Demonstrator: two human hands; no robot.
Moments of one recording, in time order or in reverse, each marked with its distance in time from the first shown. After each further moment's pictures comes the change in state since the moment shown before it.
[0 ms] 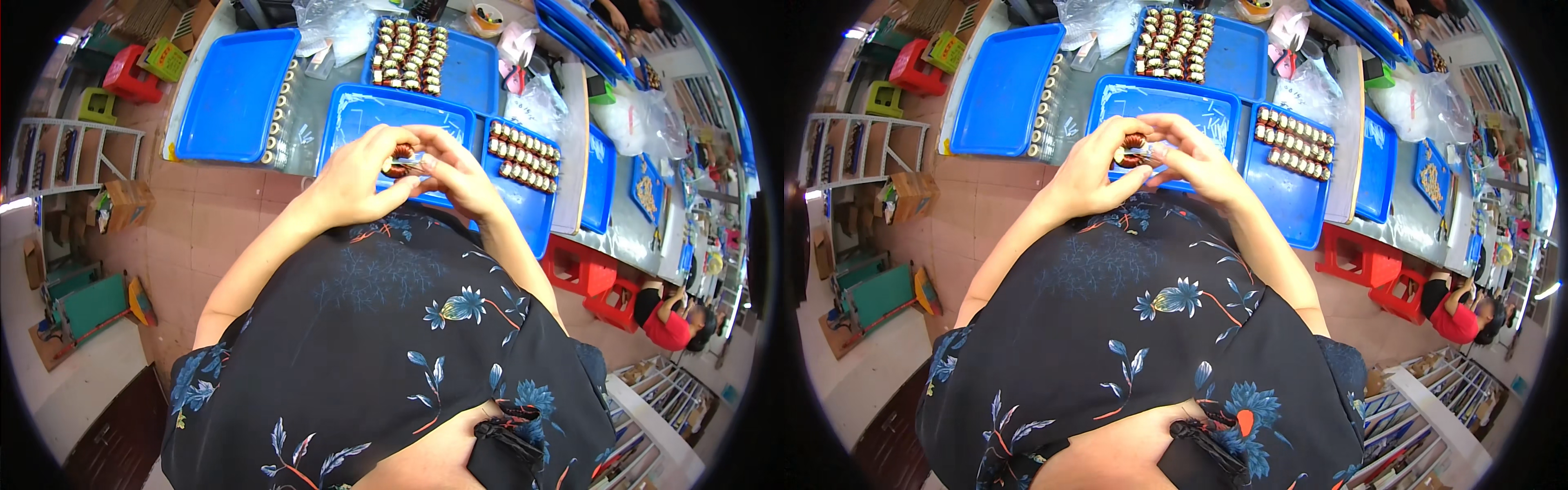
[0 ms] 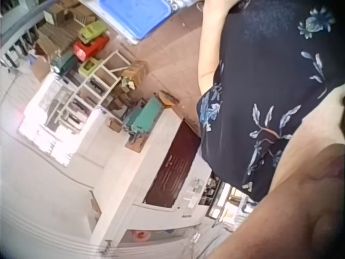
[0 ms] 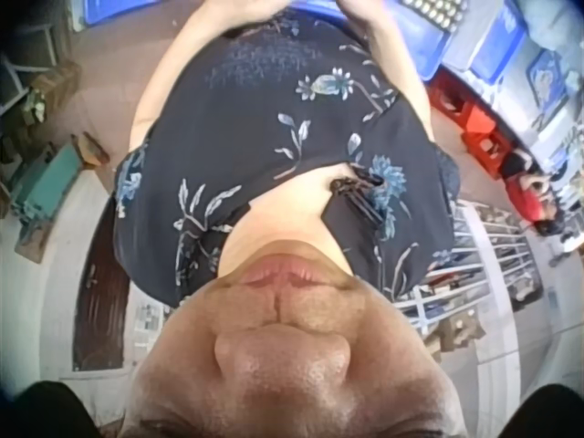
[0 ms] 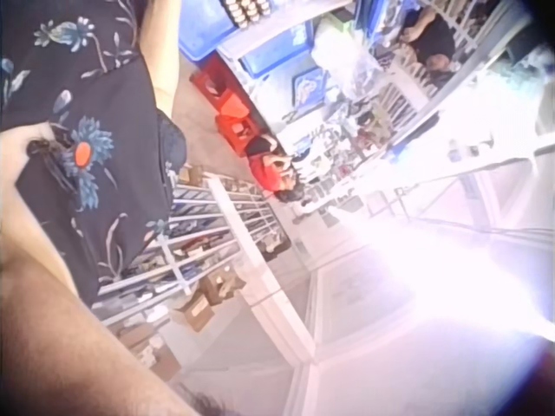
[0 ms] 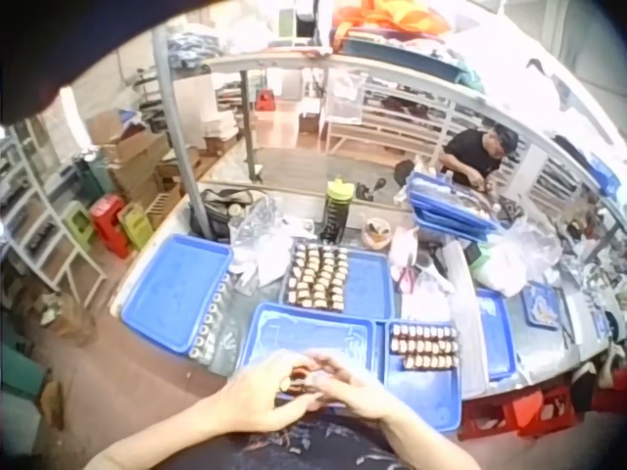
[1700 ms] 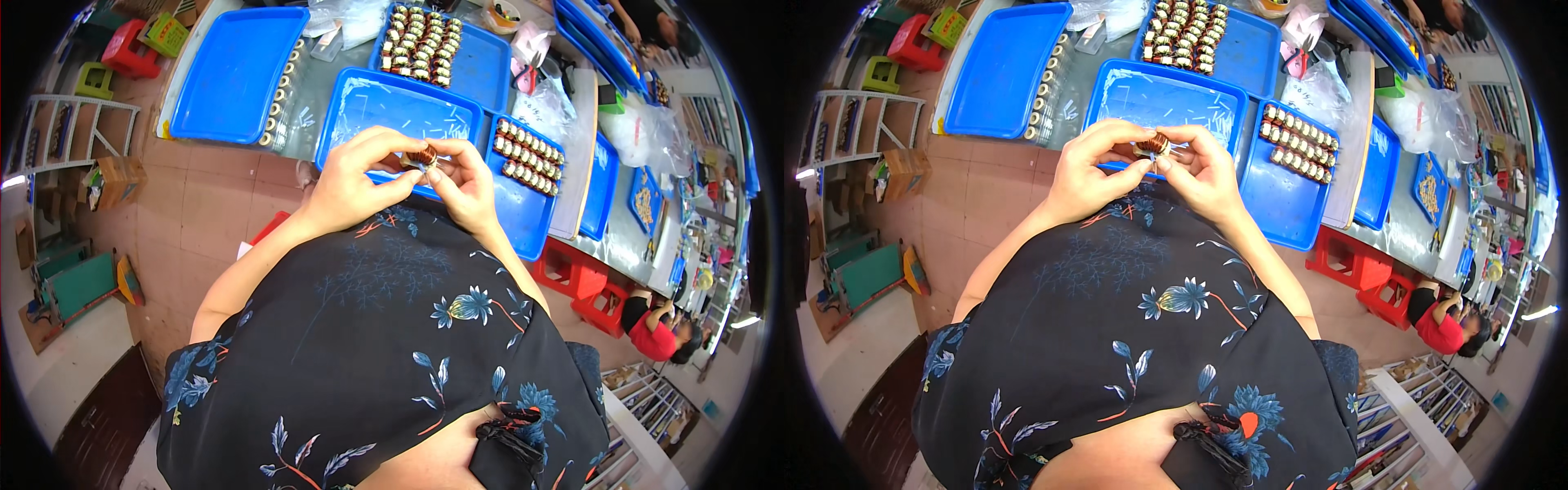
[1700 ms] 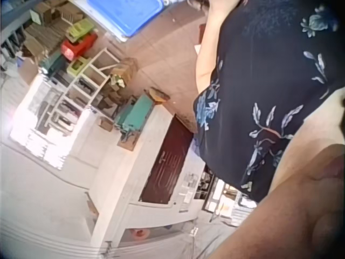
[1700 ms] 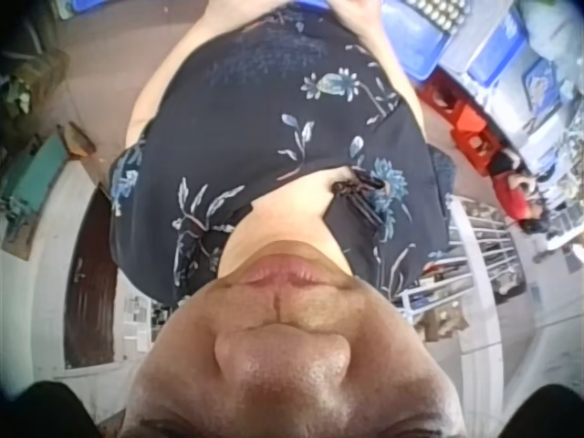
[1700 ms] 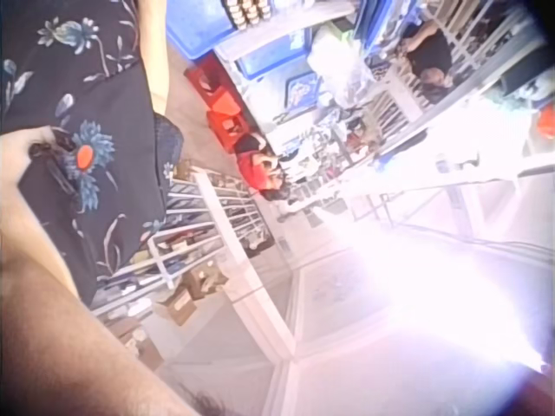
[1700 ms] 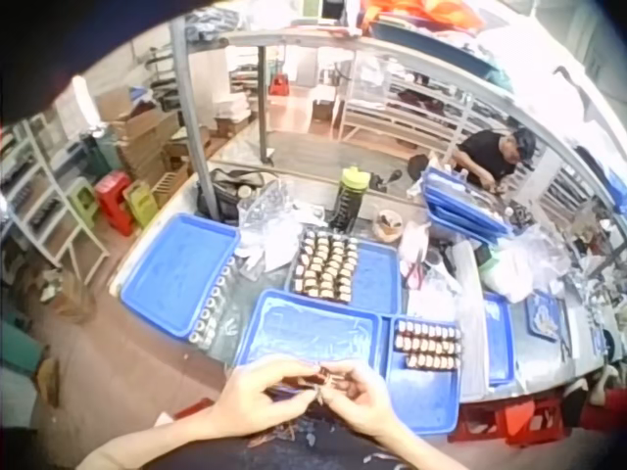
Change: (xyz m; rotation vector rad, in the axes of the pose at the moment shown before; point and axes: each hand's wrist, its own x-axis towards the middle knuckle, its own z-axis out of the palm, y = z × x) left_hand -0.018 0.001 0.011 -0.372 0.151 -0.172; right_hand -0.007 0.036 0.006 -0.084 0.170 -0.367
